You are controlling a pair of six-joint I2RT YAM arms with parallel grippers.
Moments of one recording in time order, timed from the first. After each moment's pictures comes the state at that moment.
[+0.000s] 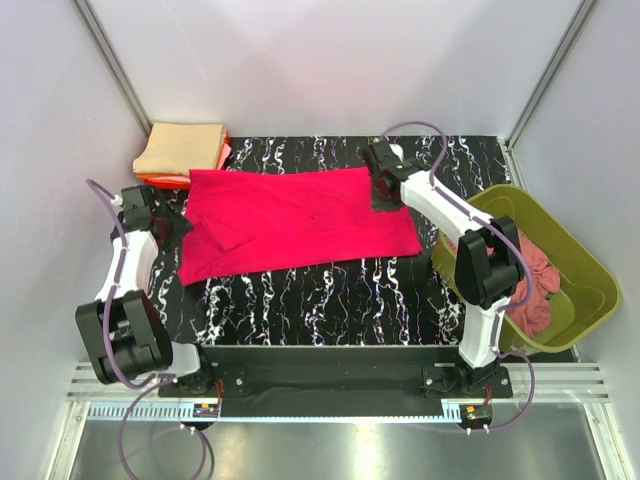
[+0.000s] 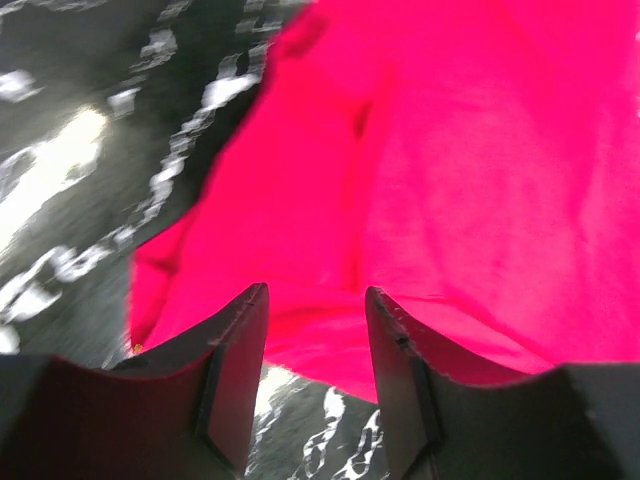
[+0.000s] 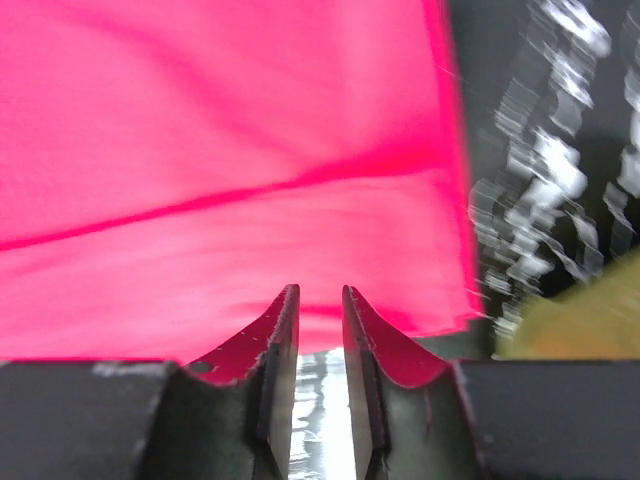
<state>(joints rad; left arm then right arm) 0.30 1.34 0.95 -0.50 0.06 -0.59 0.45 1.92 1.61 -0.78 0.32 0.41</state>
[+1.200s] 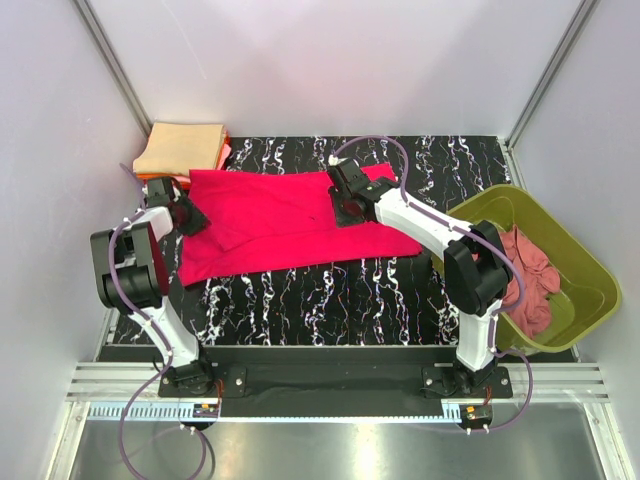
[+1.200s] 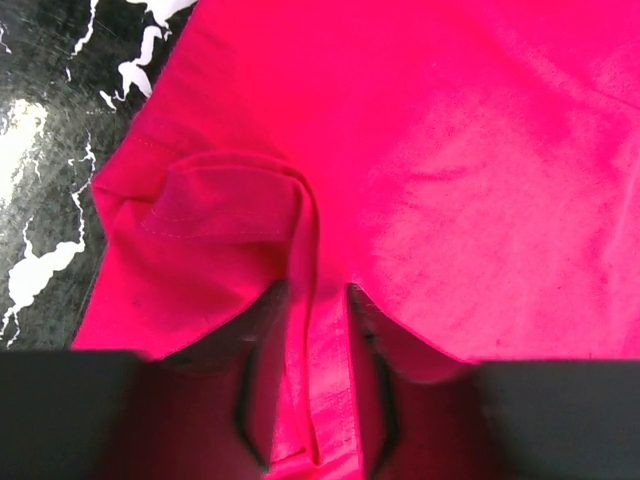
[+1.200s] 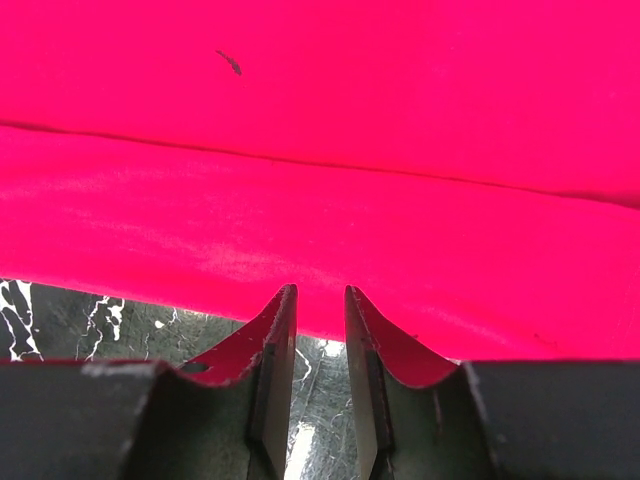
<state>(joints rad) 0.25 1.82 1.10 -0.20 0.21 -0.55 0.66 1.93 1.59 -0.60 0.16 0.36</state>
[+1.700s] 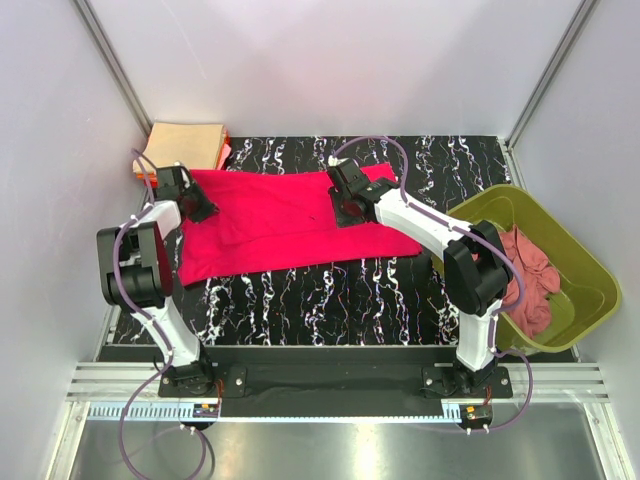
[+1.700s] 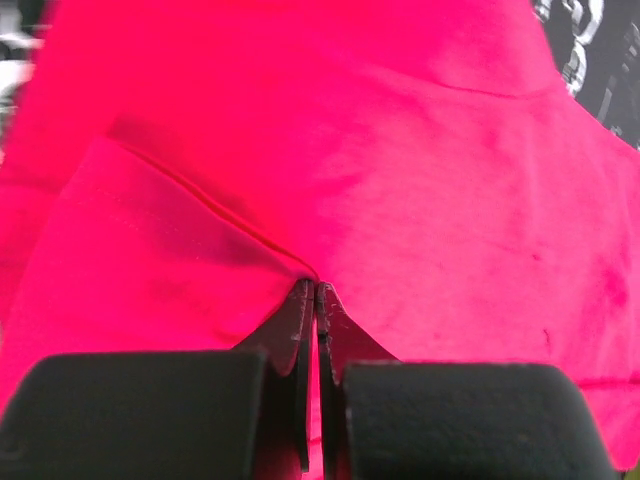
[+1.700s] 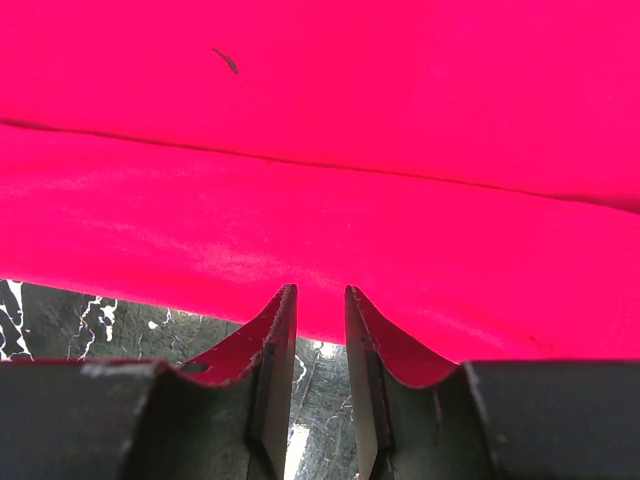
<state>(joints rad) 0.18 1.82 1.15 -0.15 0.26 -0.51 0.66 1.93 1.58 -0.59 0.17 0.34</state>
